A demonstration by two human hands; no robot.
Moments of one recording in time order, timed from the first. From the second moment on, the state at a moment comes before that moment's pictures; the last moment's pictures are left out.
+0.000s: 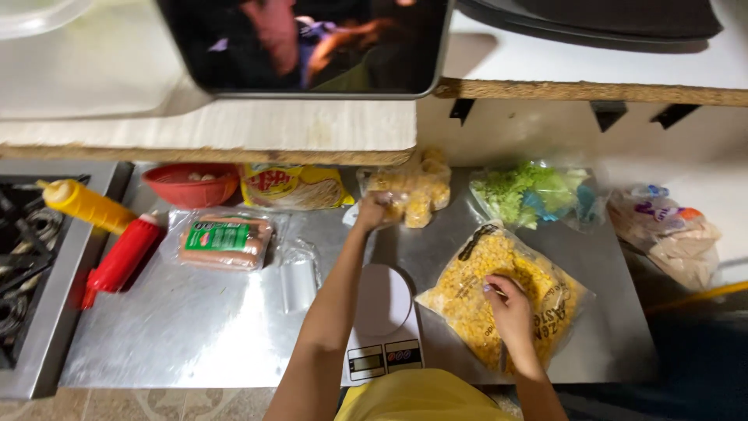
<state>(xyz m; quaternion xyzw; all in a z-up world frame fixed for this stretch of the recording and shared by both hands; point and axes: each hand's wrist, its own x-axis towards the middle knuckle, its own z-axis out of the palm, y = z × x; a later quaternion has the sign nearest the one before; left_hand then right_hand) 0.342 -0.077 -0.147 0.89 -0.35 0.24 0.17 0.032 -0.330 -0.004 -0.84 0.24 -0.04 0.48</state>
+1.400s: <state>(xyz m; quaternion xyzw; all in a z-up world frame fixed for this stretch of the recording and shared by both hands) 0.060 0.046 -0.091 0.85 0.19 0.26 0.42 0.262 -0.185 -0.063 -0.97 -0.16 -0.16 -0.01</state>
